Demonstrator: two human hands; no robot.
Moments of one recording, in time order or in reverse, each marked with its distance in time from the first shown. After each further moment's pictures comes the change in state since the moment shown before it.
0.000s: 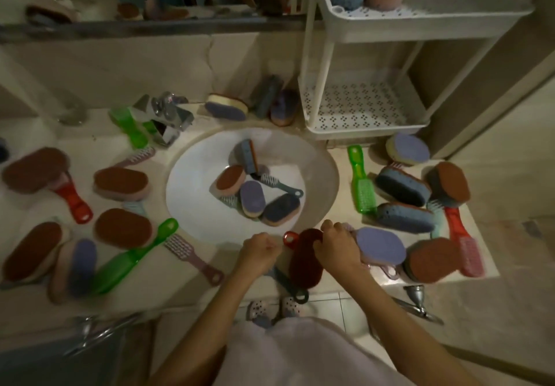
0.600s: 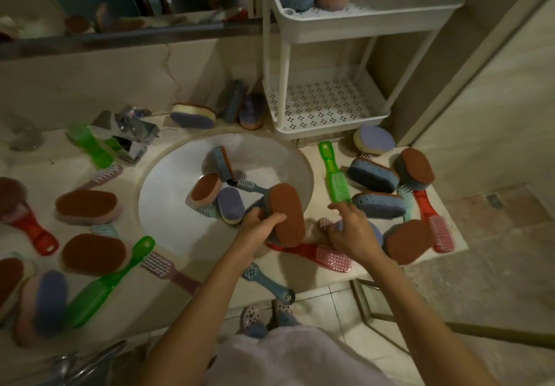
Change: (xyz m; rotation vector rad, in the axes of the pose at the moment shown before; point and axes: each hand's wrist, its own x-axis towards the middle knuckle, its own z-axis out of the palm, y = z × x) left_hand 0.027 0.041 -0.004 -0.682 -0.102 0.007; right_hand 0.001 0.055 -0.031 0.178 0.247 -0.081
